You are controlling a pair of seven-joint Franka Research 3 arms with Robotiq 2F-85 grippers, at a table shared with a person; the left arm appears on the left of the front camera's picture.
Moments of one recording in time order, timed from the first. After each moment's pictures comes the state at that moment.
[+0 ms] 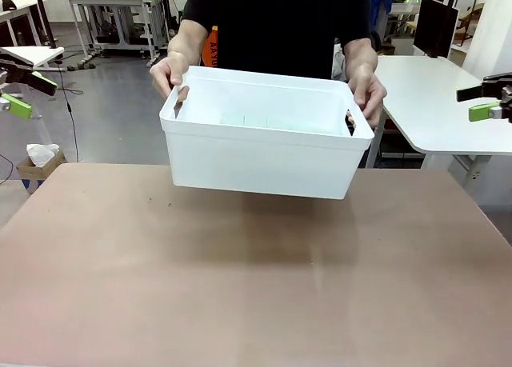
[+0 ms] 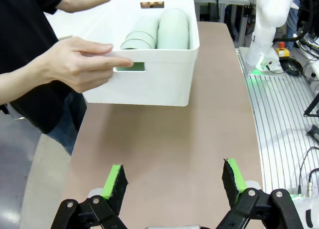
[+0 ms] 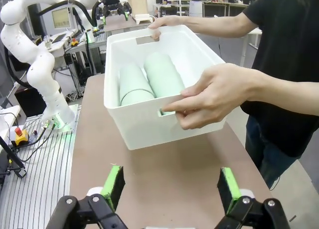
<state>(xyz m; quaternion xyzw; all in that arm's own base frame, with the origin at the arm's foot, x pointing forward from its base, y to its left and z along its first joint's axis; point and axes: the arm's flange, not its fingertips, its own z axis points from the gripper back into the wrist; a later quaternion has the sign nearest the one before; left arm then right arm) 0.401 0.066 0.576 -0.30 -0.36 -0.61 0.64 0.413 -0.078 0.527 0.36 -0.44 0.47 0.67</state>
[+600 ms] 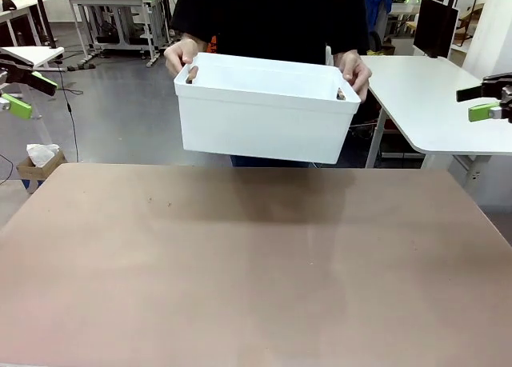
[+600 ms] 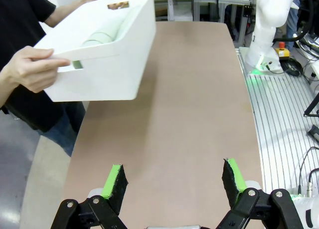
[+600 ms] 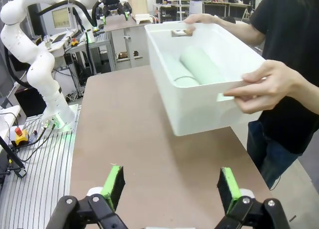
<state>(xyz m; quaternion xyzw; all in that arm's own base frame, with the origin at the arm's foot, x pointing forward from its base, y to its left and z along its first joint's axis) 0.401 0.066 0.576 -0.30 -0.36 -0.61 0.64 0.413 -0.077 0.527 0.36 -0.44 0.47 0.67</state>
